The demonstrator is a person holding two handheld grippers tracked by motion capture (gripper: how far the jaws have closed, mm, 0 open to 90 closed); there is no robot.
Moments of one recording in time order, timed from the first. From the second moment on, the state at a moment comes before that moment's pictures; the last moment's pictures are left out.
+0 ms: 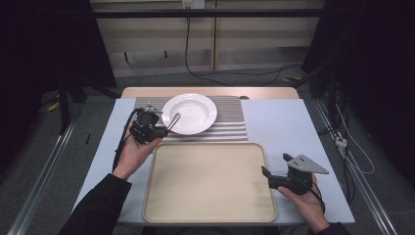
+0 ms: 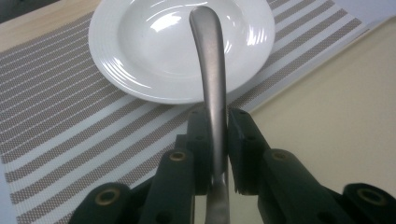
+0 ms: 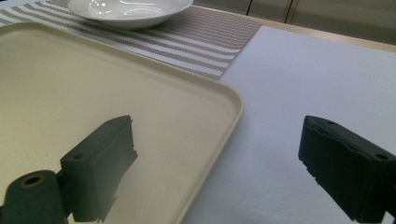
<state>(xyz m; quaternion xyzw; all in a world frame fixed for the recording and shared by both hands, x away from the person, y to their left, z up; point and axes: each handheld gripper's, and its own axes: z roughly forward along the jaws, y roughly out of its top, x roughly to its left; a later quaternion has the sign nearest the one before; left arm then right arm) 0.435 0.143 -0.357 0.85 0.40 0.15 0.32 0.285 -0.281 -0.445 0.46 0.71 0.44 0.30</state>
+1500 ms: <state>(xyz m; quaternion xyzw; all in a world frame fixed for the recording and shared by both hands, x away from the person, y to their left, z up) 0.375 0.109 -0.404 0.88 0.36 0.10 0.28 0.286 -0.279 -0.445 0.46 0.71 0.44 0.30</state>
